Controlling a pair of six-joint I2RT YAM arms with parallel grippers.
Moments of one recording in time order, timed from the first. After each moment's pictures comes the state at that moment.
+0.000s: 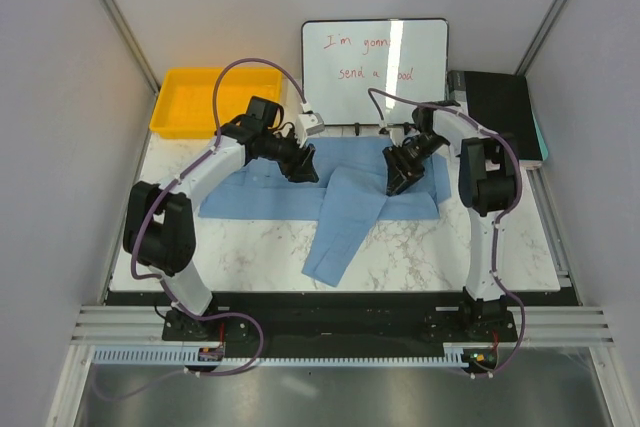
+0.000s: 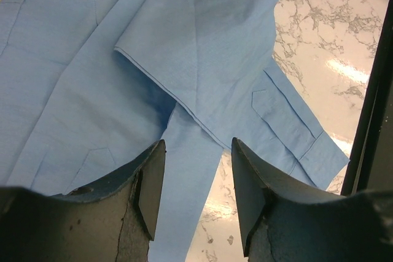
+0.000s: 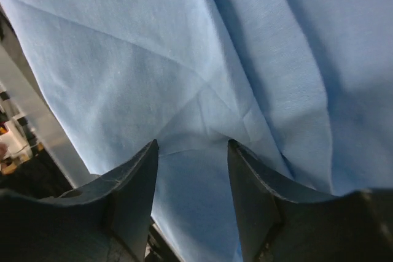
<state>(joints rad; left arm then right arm) -0.39 1.72 1.33 -0.54 0.76 0.48 0.14 2.25 1.76 -1.20 -0.69 -0.49</state>
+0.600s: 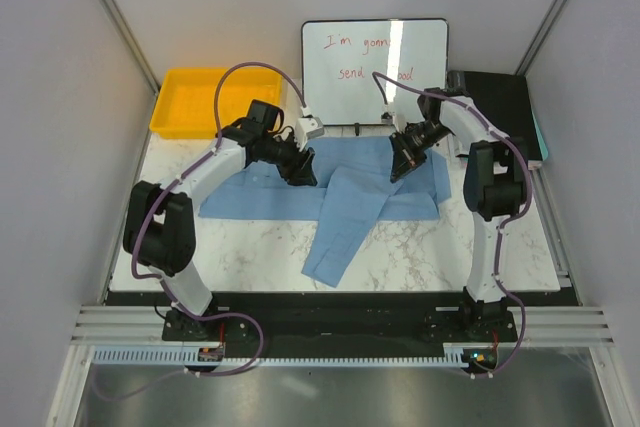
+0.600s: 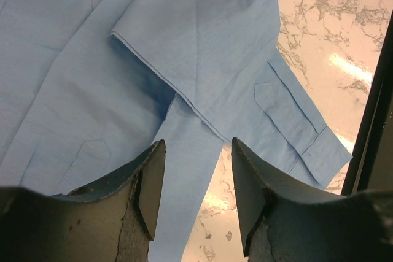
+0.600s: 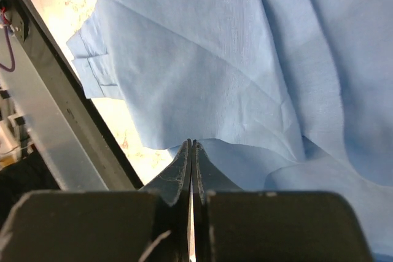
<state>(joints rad) -0.39 1.72 1.31 -0.54 0.74 0.48 0.13 2.21 1.82 -1.28 -0.77 -0.54</state>
